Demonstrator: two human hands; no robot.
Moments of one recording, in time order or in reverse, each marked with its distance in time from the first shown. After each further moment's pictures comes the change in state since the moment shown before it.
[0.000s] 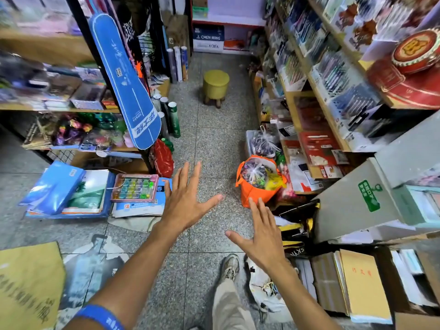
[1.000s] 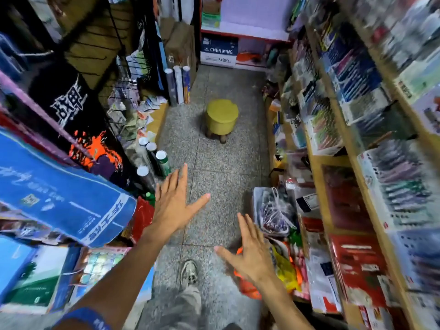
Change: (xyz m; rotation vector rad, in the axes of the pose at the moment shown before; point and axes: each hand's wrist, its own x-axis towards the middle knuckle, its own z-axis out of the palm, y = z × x) left_hand 0.590 -0.035 -0.040 -0.015 0.114 -0.116; right_hand 0.577 -0.034 -0.099 0.044 -0.138 0.004
